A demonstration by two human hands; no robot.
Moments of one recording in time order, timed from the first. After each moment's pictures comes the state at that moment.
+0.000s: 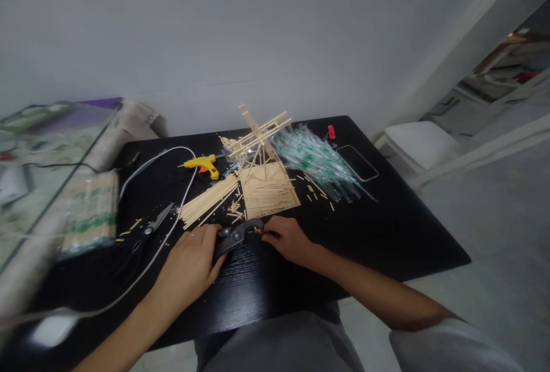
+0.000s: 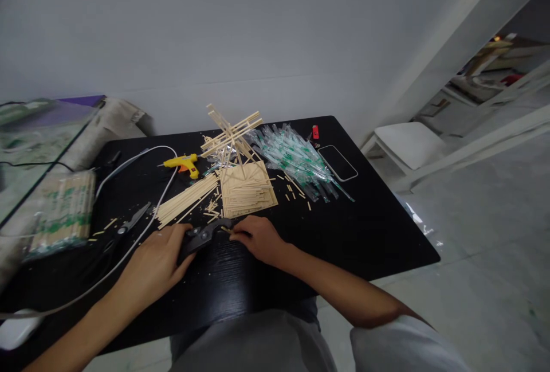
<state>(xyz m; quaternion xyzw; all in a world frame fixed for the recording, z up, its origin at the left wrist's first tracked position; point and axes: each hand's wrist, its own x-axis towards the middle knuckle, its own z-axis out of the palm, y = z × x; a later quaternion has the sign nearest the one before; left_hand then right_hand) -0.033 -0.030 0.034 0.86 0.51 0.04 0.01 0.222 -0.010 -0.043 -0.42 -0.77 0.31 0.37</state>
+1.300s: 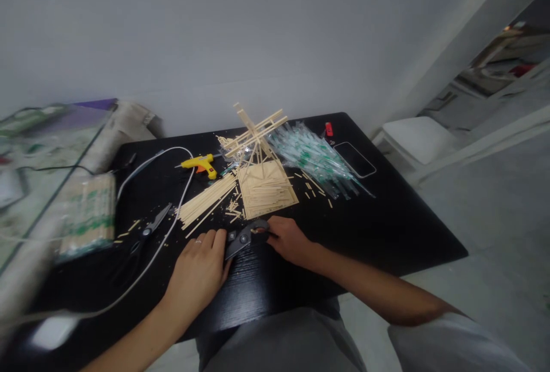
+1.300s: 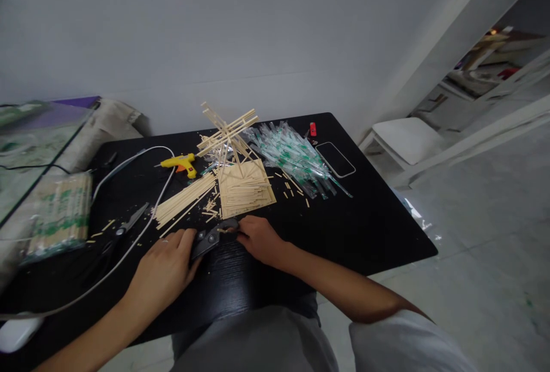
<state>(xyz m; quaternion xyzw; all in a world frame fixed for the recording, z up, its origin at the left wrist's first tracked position) -0.007 -0.043 0.033 0.84 0.53 -0.07 -0.06 0.223 -0.013 -0.050 -0.40 -0.81 0.25 0.36</state>
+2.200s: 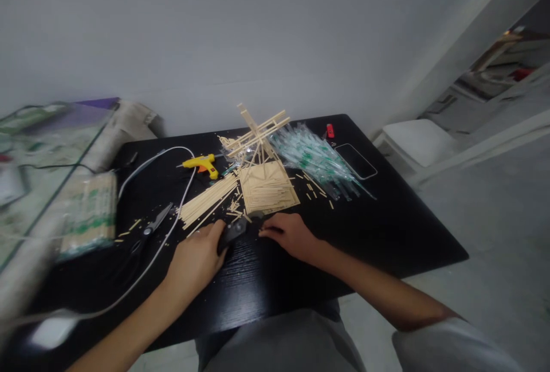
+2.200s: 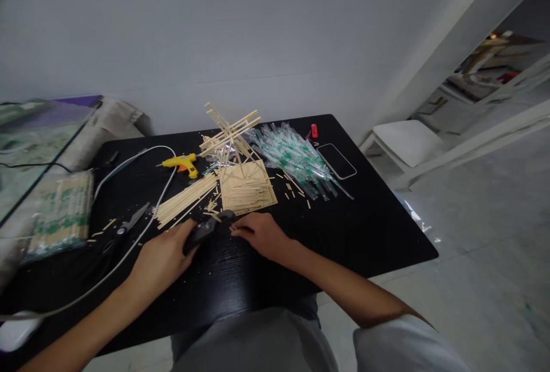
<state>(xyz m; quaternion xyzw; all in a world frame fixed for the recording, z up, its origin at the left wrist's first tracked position) -0.017 -0.020 0.034 0.81 0.58 -0.05 0.07 0.231 -0.007 -0.028 -0.43 -0.77 0.32 0.35</state>
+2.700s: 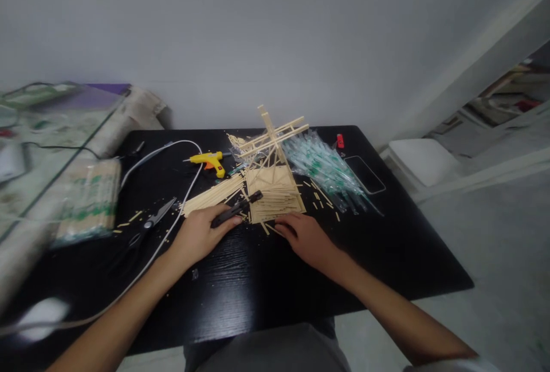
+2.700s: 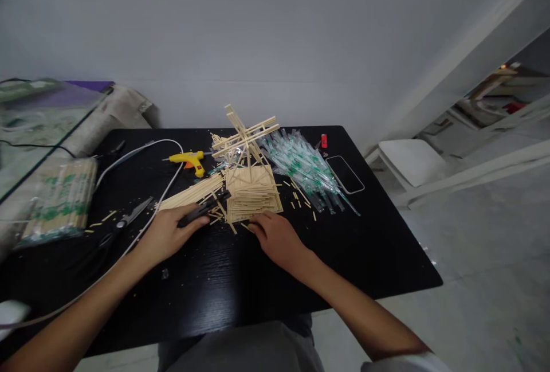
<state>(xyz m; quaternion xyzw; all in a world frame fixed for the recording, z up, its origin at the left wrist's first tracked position) -0.026 0.024 0.029 0.76 0.56 0.18 0.26 0.246 -0.006 0.005 -0.52 -0.77 0.28 0.24</state>
